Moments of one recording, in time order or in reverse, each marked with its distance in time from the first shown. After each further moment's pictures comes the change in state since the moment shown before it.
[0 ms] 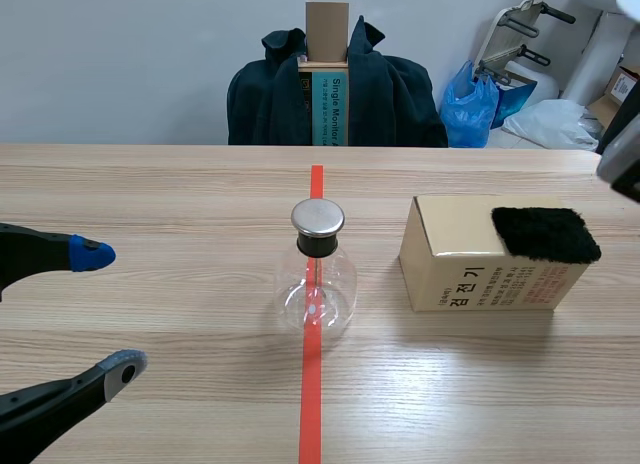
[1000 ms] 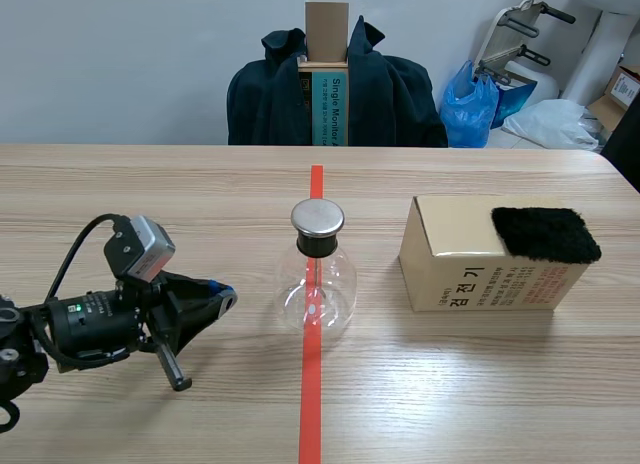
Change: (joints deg) left arm -39.2 18.1 28.6 -42.3 9.0 8.6 -0.6; right arm 0.8 0.0 2.8 6.8 5.5 -1.5 0.9
